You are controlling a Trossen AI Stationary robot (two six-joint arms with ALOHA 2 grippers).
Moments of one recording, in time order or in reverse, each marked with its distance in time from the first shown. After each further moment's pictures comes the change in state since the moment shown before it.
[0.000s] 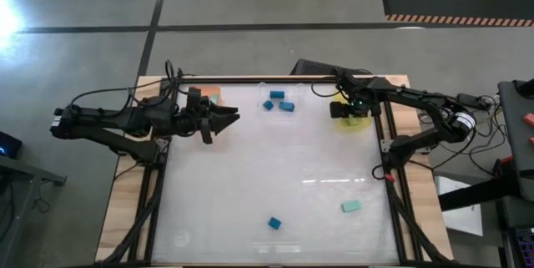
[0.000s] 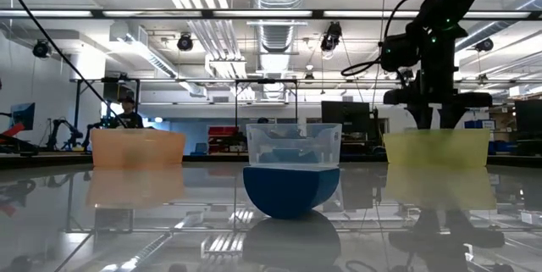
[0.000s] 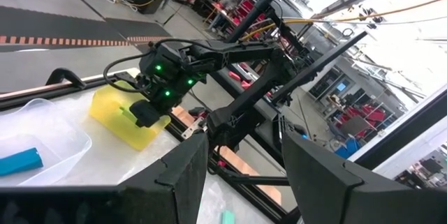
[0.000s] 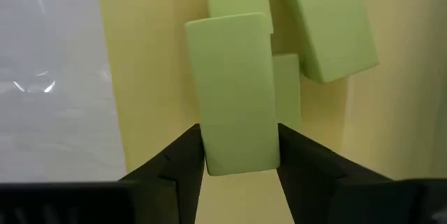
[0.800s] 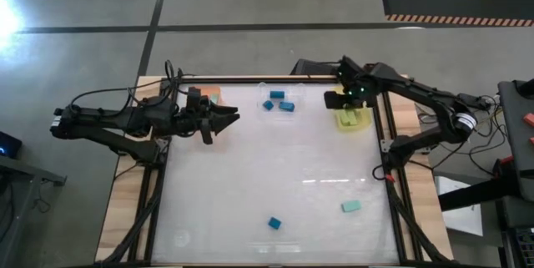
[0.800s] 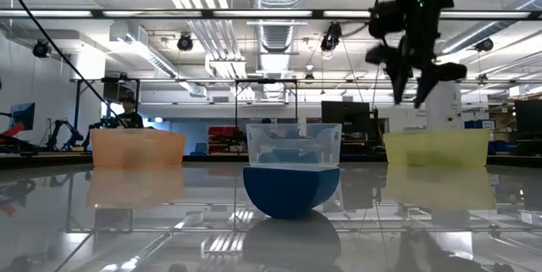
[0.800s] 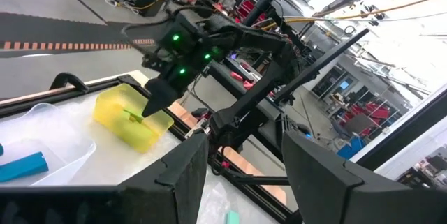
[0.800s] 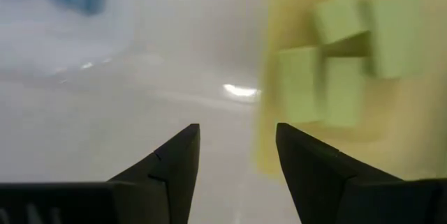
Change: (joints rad) left arm 0.000 0.000 0.000 -0.001 -0.005 0.023; right arm 0.044 -0.014 0.272 -0.189 -0.157 -0.033
